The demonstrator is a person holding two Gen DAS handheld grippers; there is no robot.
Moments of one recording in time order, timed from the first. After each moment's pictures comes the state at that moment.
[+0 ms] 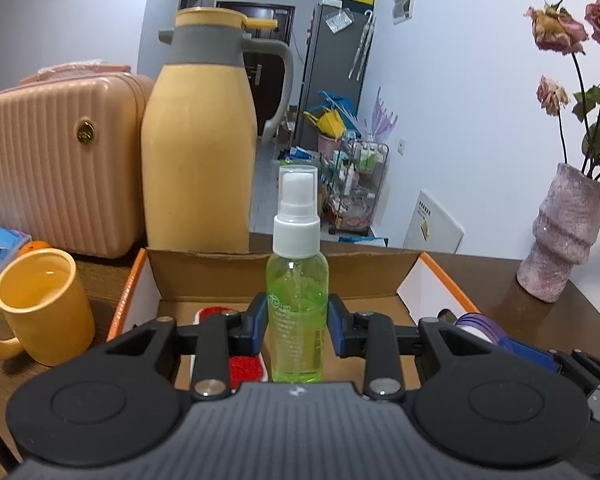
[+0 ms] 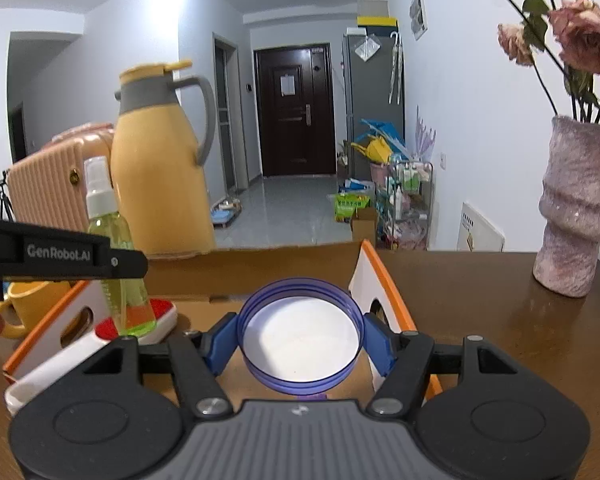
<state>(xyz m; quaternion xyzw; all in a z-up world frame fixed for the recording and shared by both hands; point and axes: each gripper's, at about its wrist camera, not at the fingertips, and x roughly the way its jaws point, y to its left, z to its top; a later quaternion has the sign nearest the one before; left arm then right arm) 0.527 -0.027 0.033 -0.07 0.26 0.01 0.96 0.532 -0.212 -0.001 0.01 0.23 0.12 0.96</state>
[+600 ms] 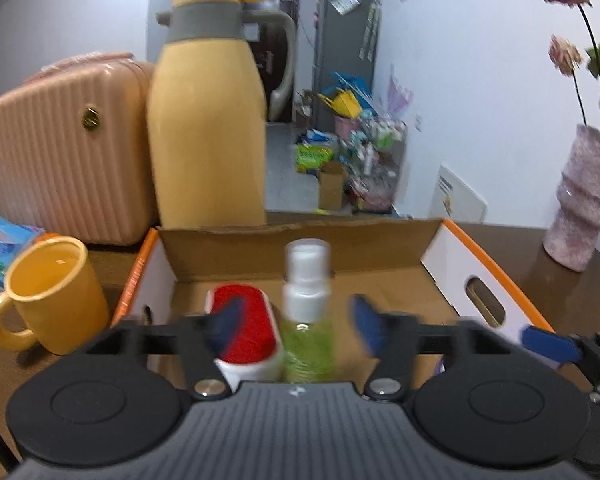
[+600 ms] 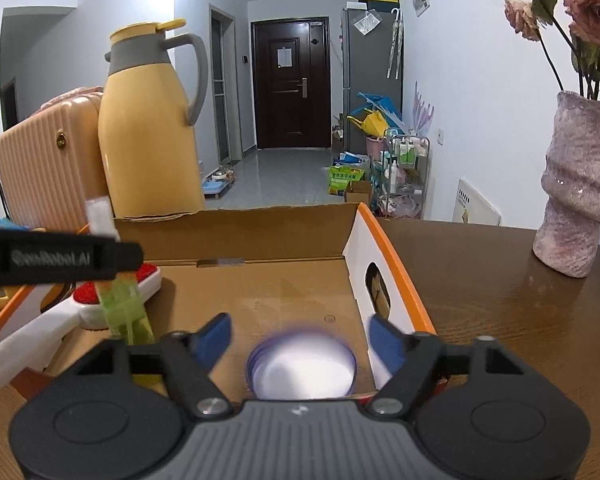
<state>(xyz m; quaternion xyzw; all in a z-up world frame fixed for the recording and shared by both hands) 0.531 -0.039 0.013 -0.04 0.28 0.04 0.96 0.541 -0.208 -0.018 -0.01 0.27 0.11 0.96</state>
